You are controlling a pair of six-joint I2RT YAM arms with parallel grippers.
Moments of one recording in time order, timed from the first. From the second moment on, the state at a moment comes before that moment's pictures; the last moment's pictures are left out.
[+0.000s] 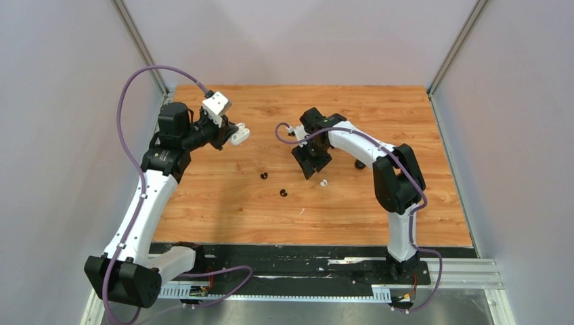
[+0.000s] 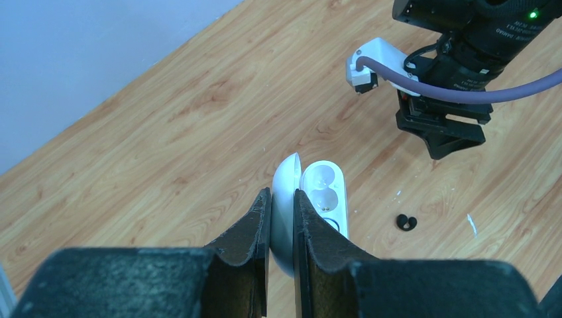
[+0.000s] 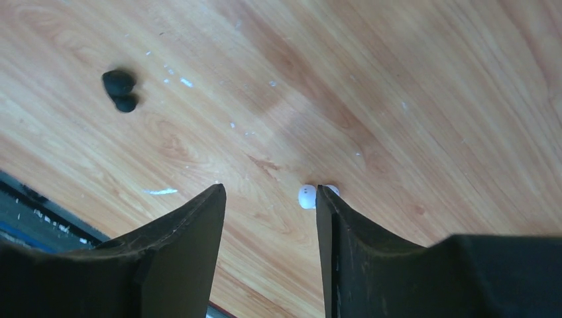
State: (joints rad) left arm -0.16 1.09 1.12 -0.37 0.54 0.28; right arm 0.58 2.01 1.61 -0.92 -0.19 -0.09
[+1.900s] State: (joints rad) left arm -0.16 1.12 1.15 -0.45 0.51 0.38; right arm 0.43 1.75 1.07 -0.66 -0.60 -1.72
